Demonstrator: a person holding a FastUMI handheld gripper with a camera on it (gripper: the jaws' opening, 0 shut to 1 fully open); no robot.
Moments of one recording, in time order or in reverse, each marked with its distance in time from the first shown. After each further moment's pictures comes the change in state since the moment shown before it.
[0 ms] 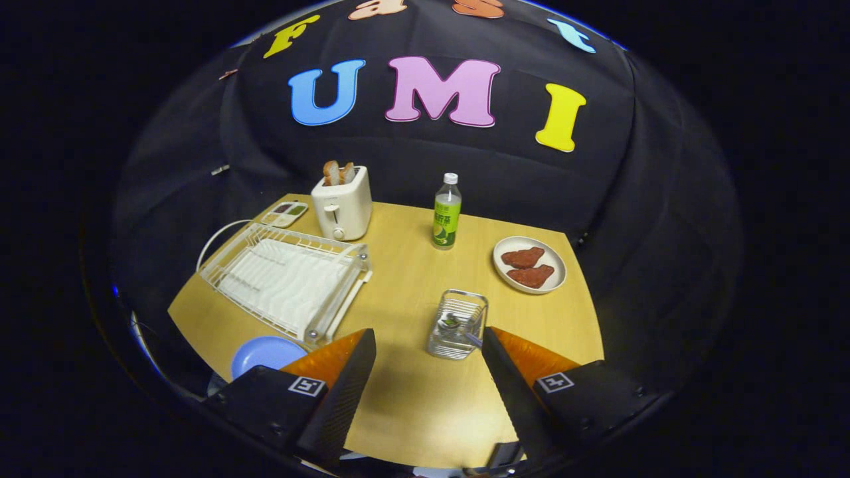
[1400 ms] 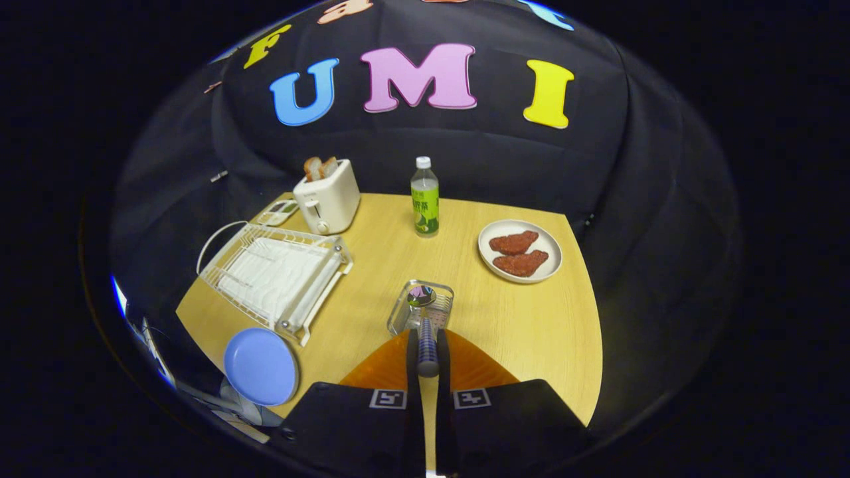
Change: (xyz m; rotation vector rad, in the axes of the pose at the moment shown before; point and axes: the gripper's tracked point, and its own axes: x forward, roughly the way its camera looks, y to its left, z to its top) arm -0.014 -0.039 0.016 0.067 -0.021 0.140
